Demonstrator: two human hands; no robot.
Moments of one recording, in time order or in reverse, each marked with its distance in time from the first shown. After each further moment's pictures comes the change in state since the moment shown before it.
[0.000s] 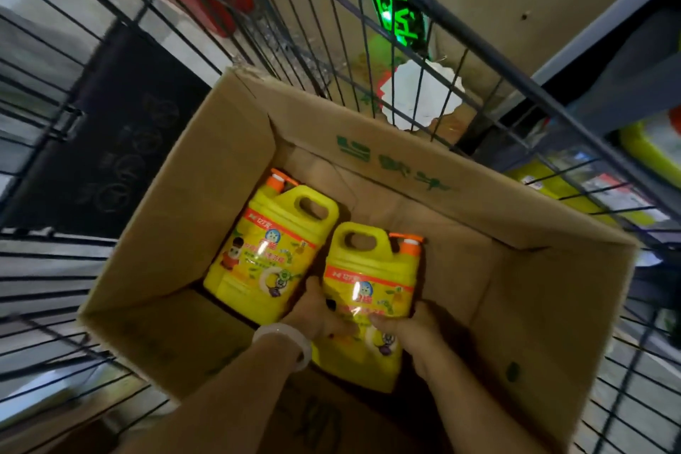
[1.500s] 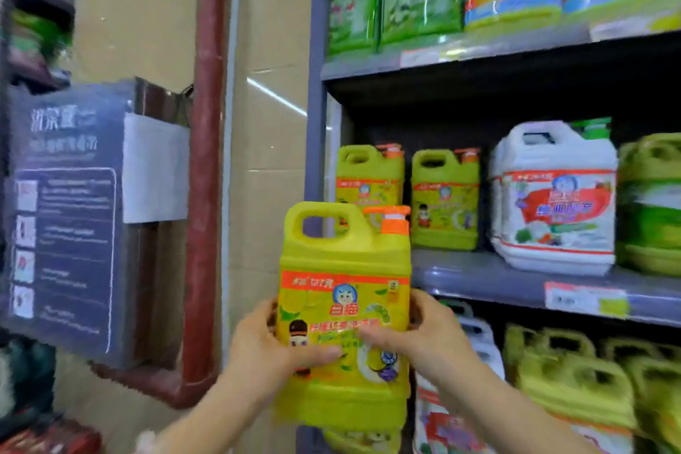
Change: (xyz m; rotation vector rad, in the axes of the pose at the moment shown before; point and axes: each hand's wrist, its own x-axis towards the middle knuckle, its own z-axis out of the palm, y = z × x) left_hand -0.676 0.219 0.038 -0.476 0.375 1.669; right_hand -0.658 -0.108 -0.328 0.132 0.295 -1.701
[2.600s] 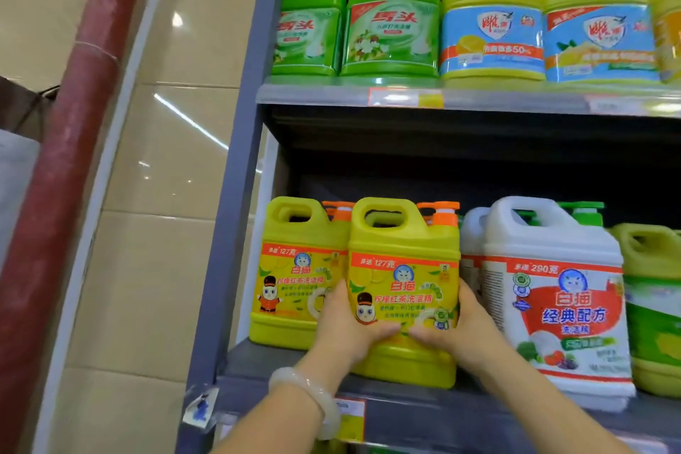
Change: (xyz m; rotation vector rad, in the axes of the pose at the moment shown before) left_hand 0.244 0.016 0.187 0.179 -0.266 0.243; right_hand 0.201 0.004 -0.132 -0.369 0.362 -0.099
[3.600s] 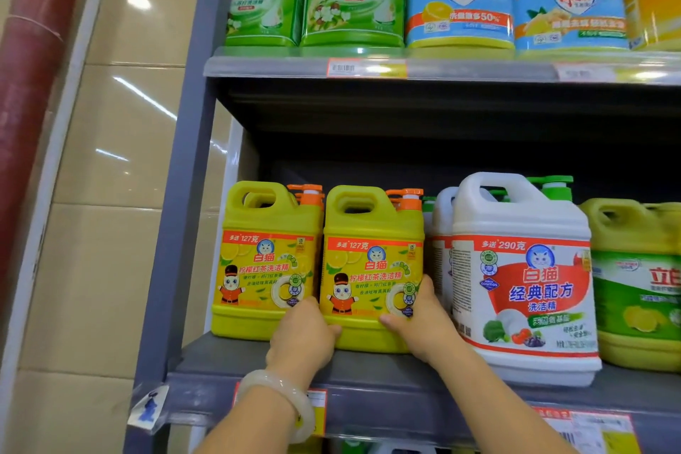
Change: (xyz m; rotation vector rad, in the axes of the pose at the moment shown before) left_hand 0.001 -0.011 0.015 0.508 0.020 -0.182; right_hand 0.034 0.040 0.012 -0.335 0.019 0.081
